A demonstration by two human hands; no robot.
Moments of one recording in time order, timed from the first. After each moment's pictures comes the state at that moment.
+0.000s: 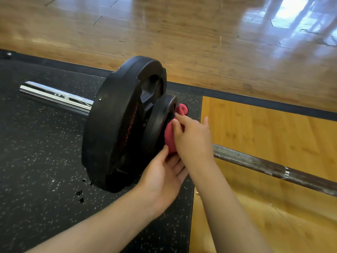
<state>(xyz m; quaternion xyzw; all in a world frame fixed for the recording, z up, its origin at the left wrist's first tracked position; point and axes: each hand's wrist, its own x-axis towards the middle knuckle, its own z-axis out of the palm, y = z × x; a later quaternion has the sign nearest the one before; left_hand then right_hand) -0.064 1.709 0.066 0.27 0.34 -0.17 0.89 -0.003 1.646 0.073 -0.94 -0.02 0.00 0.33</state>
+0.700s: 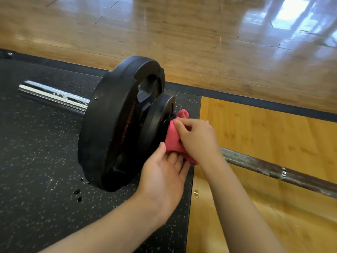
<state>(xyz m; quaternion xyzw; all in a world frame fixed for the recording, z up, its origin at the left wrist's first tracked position) -0.071 1.700 0.075 0.25 0.31 -0.12 0.91 0.008 1.623 0.072 -0.92 -0.02 0.09 0.39</state>
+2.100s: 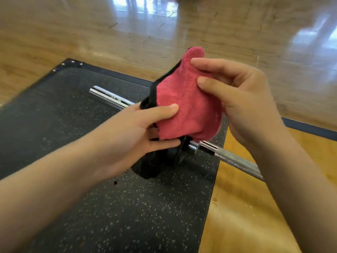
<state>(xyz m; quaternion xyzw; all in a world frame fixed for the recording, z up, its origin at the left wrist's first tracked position) -0.090 1.782 0.199 0.60 0.16 -0.10 0.78 0.004 1.632 0.193 -0.60 -0.24 0.09 0.76</state>
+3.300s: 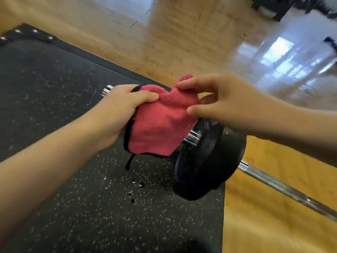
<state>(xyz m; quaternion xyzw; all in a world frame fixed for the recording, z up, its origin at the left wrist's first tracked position) -0.045 1.994 0.164 0.68 0.14 -0.05 0.72 0.008 1.816 0.235 -0.90 -0.27 0.17 0.29</state>
